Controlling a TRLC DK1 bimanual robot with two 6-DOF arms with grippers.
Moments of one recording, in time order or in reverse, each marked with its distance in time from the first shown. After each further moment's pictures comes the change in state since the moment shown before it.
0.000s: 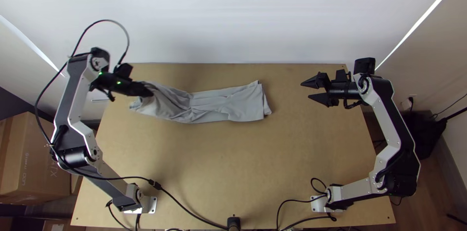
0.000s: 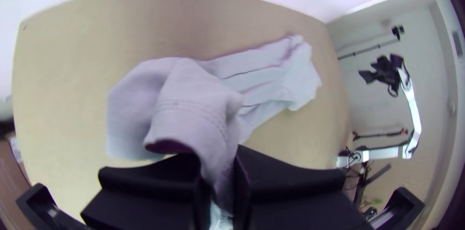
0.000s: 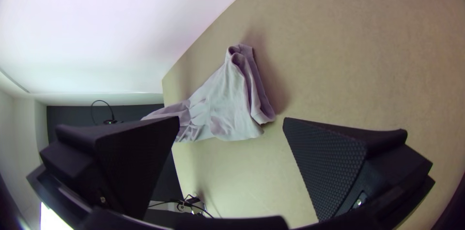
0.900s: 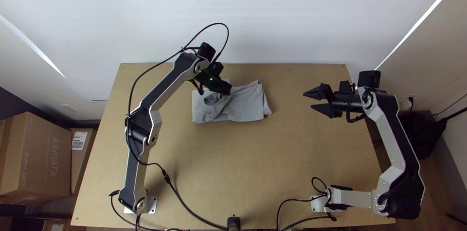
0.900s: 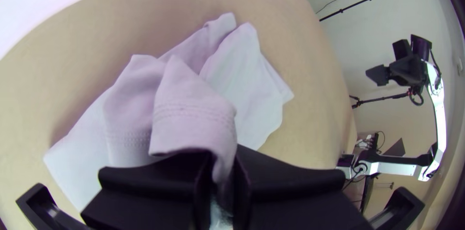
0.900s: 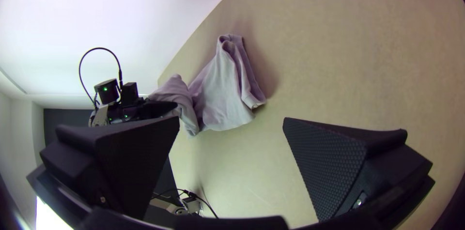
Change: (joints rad) left arm -0.662 0.442 0.433 0.281 -0.111 -0.476; right arm -0.020 -0.173 -0.184 0.017 0.031 0.008
